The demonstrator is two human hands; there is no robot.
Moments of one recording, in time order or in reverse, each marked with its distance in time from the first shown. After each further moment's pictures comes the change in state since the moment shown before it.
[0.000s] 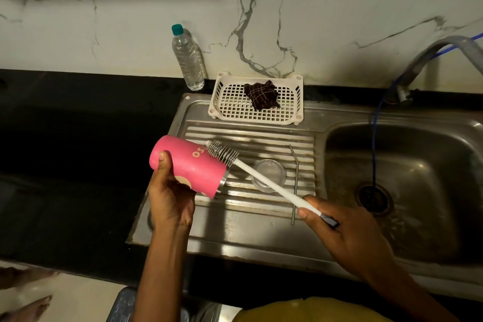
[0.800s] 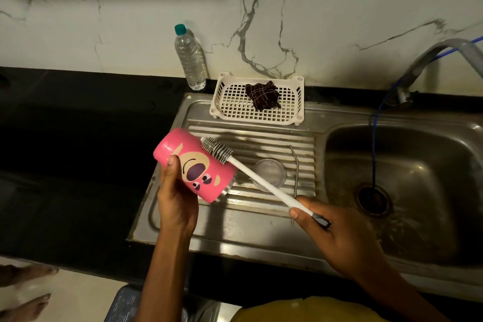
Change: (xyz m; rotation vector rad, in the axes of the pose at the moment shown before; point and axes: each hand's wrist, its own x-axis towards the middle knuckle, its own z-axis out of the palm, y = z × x) left_hand -0.006 -0.006 -0.006 0.074 -0.162 0.025; right_hand 0.000 -0.008 0.012 0.092 0.044 -0.034
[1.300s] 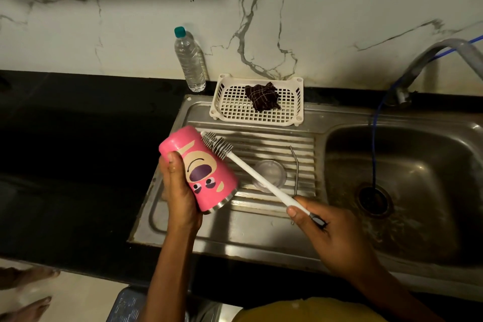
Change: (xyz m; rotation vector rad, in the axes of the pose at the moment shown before) left_hand 0.000 -0.009 0.006 0.153 0.034 -0.011; right_hand 0.000 -0.003 0.011 0.163 0.047 0.029
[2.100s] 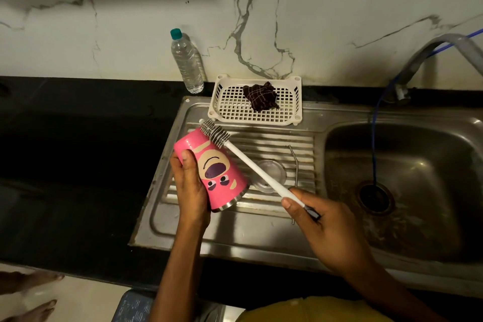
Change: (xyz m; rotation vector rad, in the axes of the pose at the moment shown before) left_hand 0.002 -0.005 0.024 0.208 0.058 0.115; right_hand 0.007 -0.005 0.006 -0.005 0.057 0.004
